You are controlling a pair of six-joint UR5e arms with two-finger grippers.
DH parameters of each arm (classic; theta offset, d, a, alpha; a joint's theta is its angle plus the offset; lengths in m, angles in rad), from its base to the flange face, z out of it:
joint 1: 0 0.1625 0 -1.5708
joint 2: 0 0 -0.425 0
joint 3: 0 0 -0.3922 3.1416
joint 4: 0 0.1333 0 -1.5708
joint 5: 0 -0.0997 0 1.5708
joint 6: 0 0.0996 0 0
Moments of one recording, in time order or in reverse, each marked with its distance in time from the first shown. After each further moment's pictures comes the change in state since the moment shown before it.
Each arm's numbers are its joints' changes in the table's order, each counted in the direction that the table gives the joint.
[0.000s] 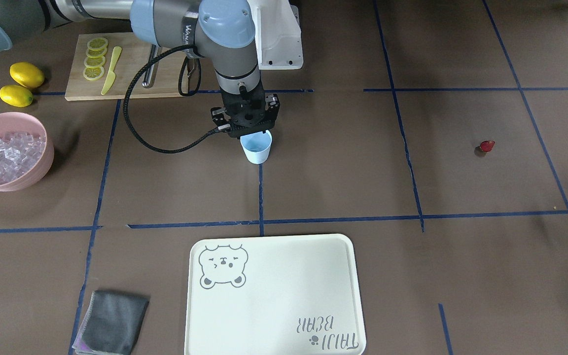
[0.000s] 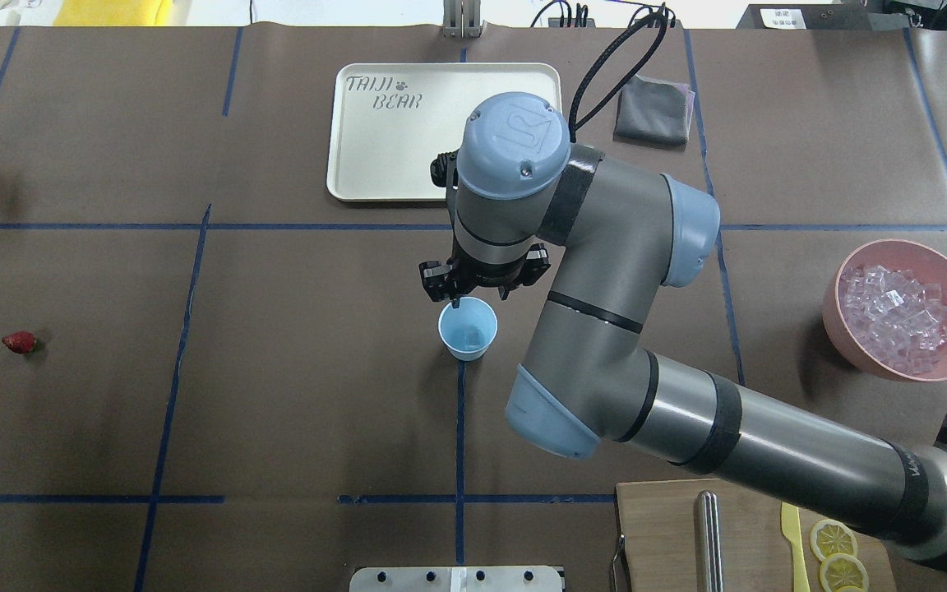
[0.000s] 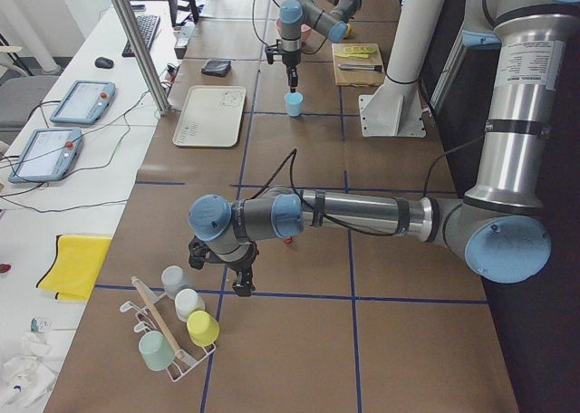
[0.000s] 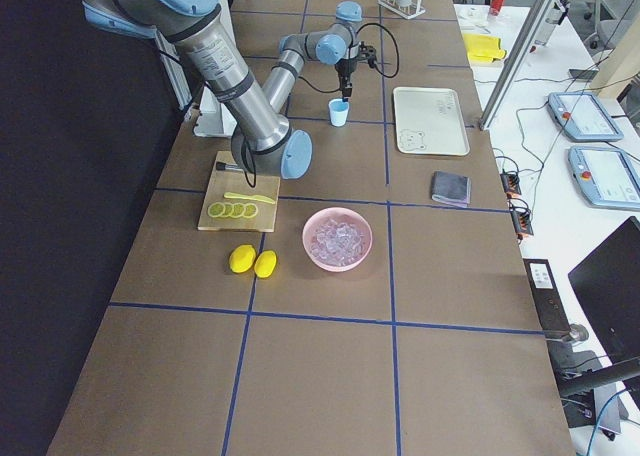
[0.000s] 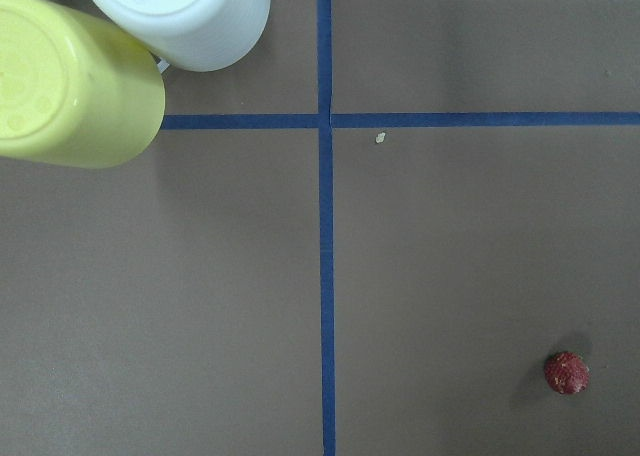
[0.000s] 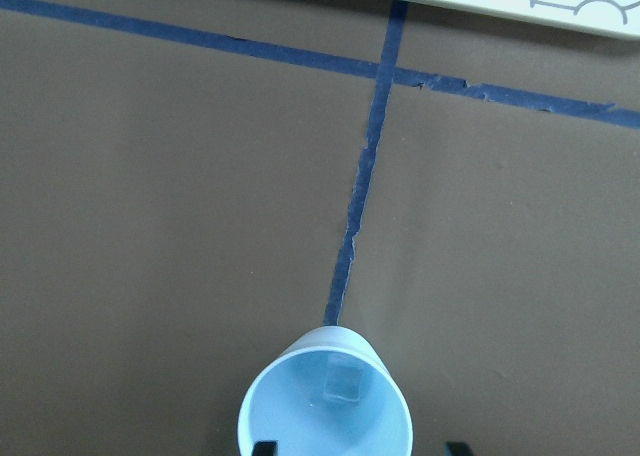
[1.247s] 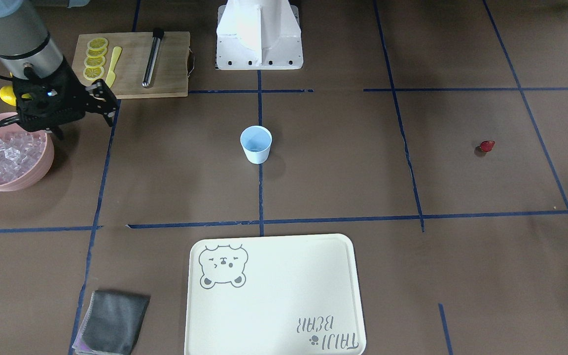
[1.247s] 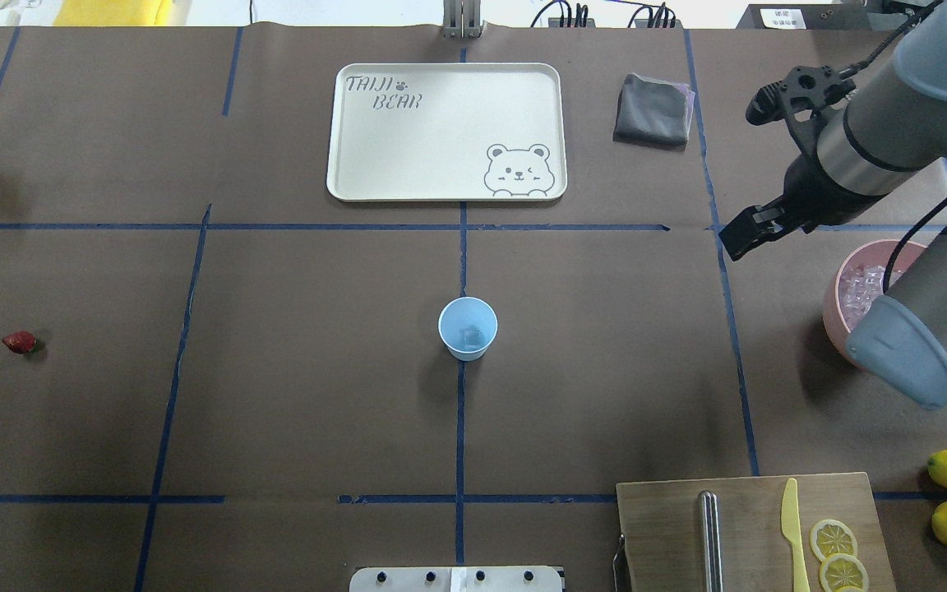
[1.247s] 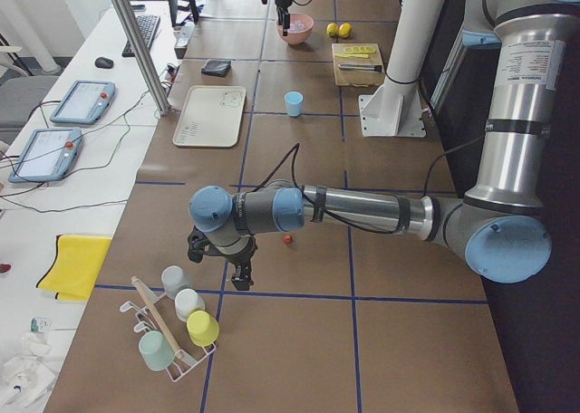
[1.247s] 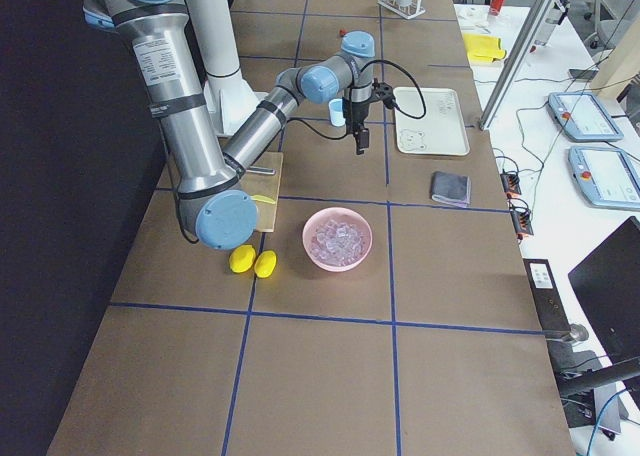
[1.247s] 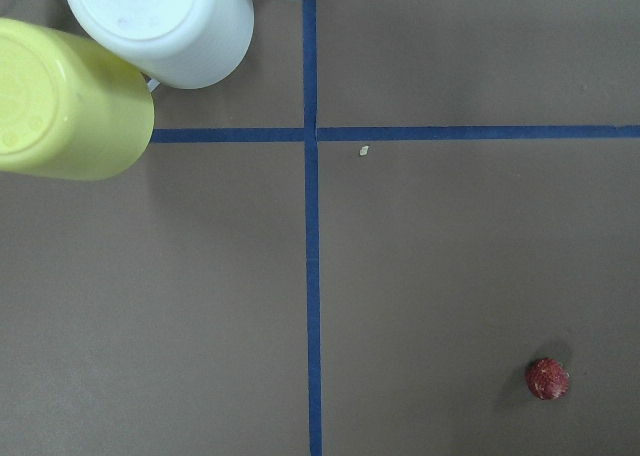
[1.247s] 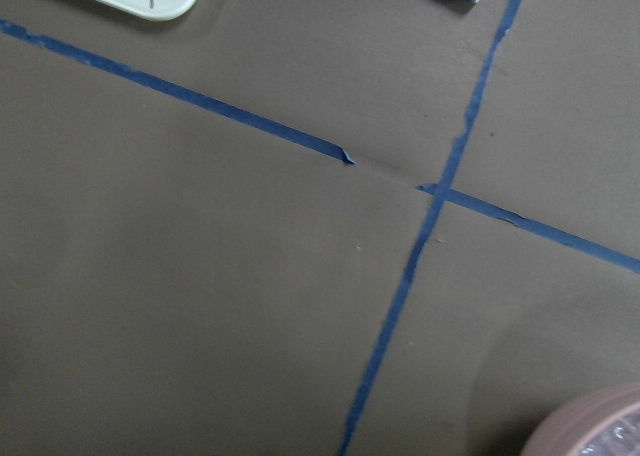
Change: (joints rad) left arm 0.000 -0.003 0.045 0.001 -0.002 -0.027; right arm 0.349 0.533 -0.408 -0.115 -0.111 -0.540
